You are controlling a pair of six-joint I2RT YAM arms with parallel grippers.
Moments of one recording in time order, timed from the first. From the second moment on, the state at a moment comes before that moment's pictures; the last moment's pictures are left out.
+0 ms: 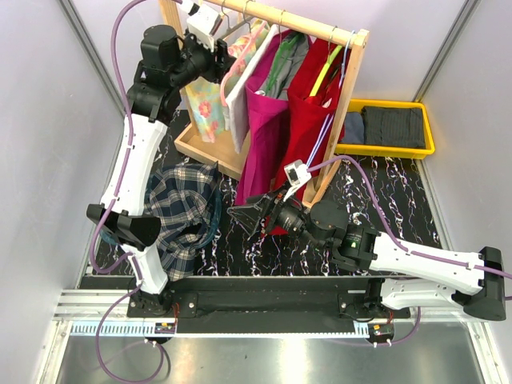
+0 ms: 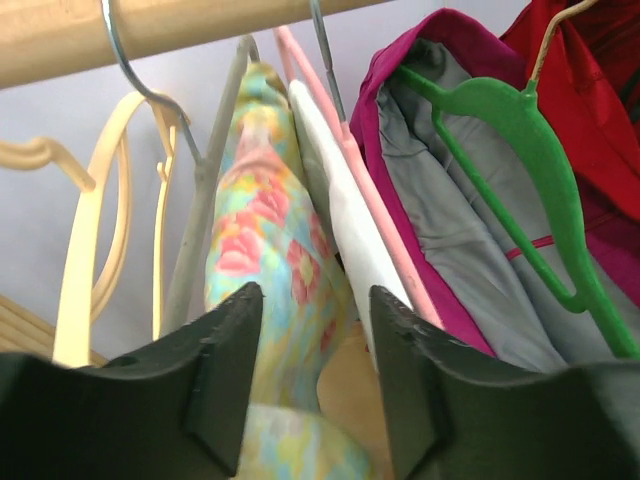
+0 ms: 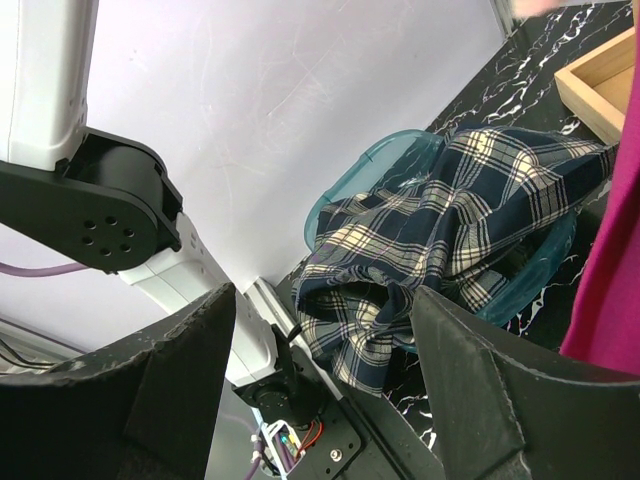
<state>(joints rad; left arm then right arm) -0.32 1.84 2.35 -0.56 0.34 0.16 1.24 1.07 0.93 0.22 0.28 0.61</state>
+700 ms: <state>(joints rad) -0.33 1.83 2.31 -0.42 0.30 0.18 1.24 1.07 0.92 0.22 0.28 0.61</state>
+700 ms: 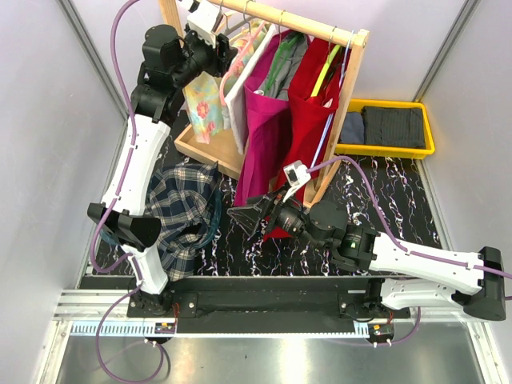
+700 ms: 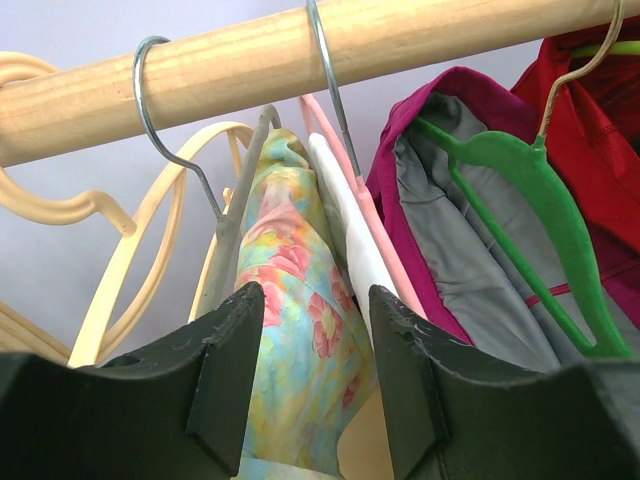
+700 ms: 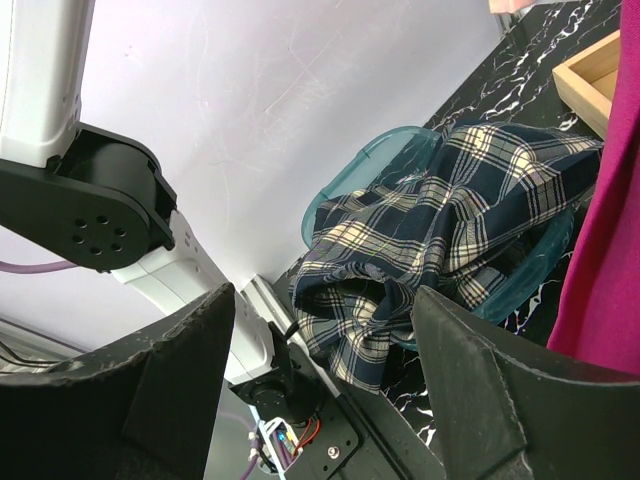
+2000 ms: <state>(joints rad) -0.30 1.78 2.29 -0.41 0.23 0.16 1.24 1.07 0.91 0.22 0.28 0.61</state>
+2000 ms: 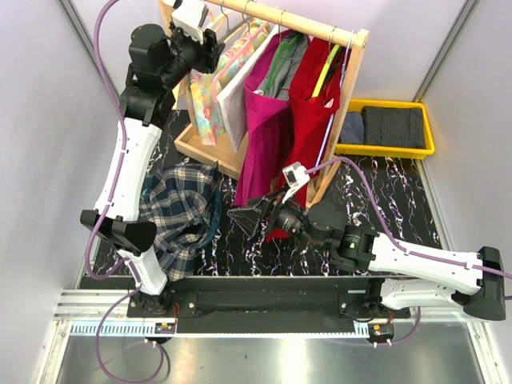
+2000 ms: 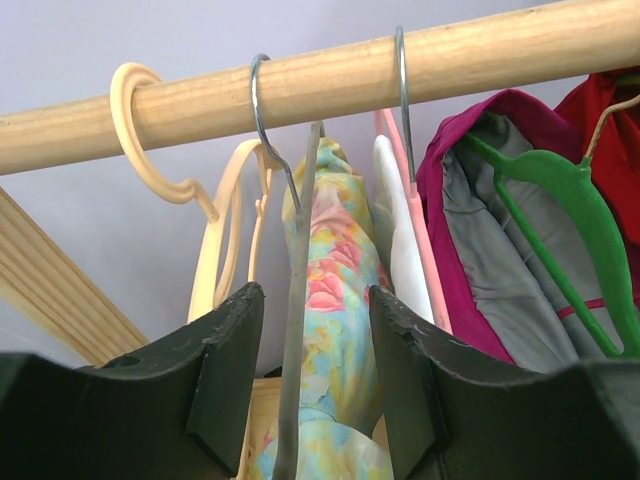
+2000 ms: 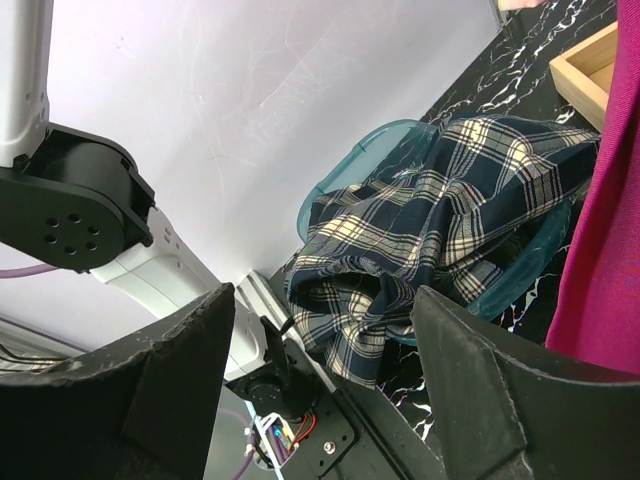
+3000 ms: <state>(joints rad) -0.29 1.87 2.37 -0.62 0.34 0.21 1.24 1.07 0.90 0.22 0.30 0.61</state>
